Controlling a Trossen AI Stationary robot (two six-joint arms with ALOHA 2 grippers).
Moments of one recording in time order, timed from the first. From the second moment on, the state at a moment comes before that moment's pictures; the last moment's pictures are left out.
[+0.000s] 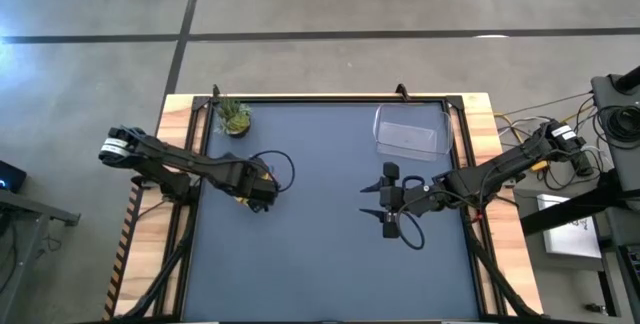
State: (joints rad) left arm -0.17 1.47 1.00 -1.22 -0.34 -0.94; right arm 0.37 1.21 0.77 -0.07 0.42 0.07
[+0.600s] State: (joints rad) left arm -0.16 1.50 0.94 -1.10 -0.38 -0.83; right arm 0.37 1.21 0.77 -0.07 0.42 0.07
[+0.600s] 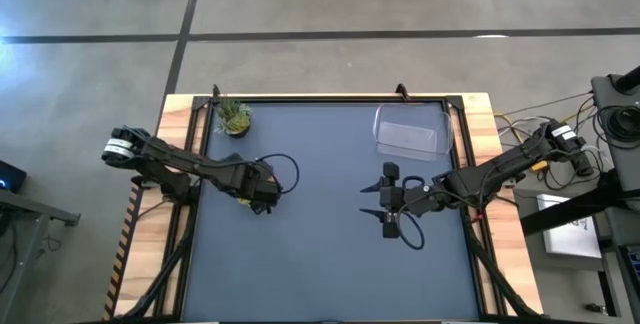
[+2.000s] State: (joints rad) left arm -0.04 1.37 1.07 -1.22 -0.41 -0.76; right arm 0.37 1.21 0.76 -0.06 0.42 0.07
